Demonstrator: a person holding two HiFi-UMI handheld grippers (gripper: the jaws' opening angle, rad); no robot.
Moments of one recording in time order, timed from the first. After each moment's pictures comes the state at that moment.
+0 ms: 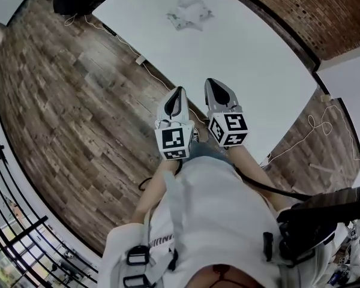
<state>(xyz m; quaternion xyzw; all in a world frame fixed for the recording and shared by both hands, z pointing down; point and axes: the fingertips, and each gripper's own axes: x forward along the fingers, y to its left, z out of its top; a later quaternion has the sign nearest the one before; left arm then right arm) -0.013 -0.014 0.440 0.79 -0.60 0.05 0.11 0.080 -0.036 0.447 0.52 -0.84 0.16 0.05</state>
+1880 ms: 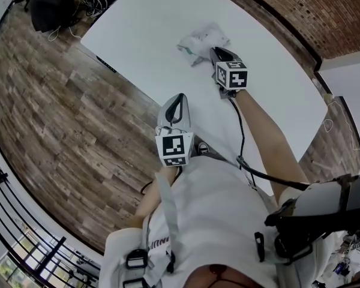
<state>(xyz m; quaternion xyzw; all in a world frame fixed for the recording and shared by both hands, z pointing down) -0.075 -0.195 0.488 0.82 -0.54 0.08 0.15 0.065 -0.359 0.575 0.54 -0.79 0.22 0.20</state>
